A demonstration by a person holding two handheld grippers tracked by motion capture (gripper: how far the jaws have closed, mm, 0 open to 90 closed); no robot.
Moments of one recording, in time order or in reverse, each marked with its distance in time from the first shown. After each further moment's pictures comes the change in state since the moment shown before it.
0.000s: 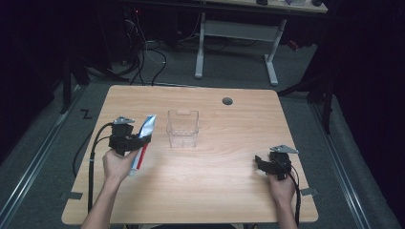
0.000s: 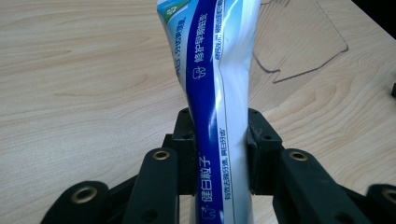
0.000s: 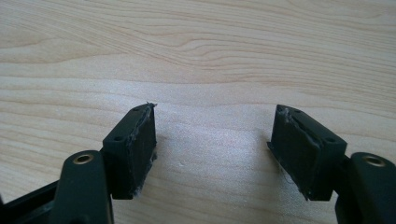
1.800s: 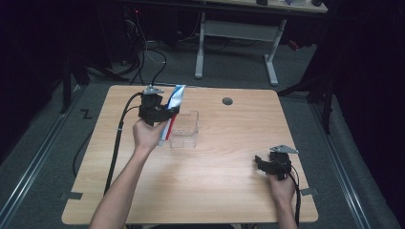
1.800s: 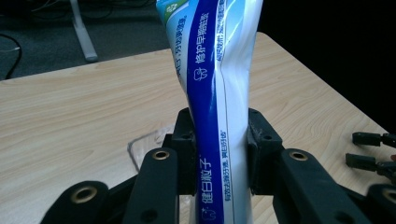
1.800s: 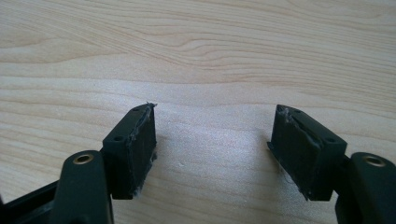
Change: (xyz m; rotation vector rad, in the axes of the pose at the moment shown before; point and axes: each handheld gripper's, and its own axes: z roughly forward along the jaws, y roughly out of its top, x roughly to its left) left arm -0.053 0.095 0.038 -0.134 -0.077 0.093; right arm 0.000 0.000 0.000 -0.001 0.002 0.000
